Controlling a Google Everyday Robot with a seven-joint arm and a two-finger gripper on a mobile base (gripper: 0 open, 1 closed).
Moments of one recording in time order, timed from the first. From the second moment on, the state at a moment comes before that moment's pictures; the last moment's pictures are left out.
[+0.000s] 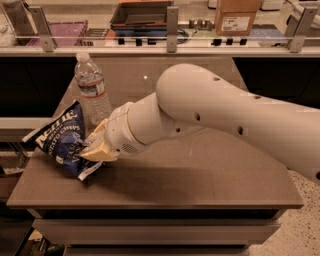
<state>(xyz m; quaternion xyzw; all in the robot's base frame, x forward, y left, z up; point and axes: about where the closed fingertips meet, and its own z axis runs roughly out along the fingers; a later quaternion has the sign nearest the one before) 0.435 0.150 0.859 -0.65 0.61 0.25 0.38</state>
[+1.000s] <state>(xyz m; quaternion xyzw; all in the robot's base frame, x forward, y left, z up) 0.434 0.154 0.882 -0.67 0.59 0.23 0.39</state>
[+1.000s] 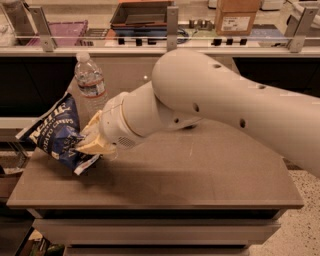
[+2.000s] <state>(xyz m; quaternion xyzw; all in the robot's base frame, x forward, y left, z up) 0.433 0.149 0.945 -0.71 0.53 0.17 0.43</state>
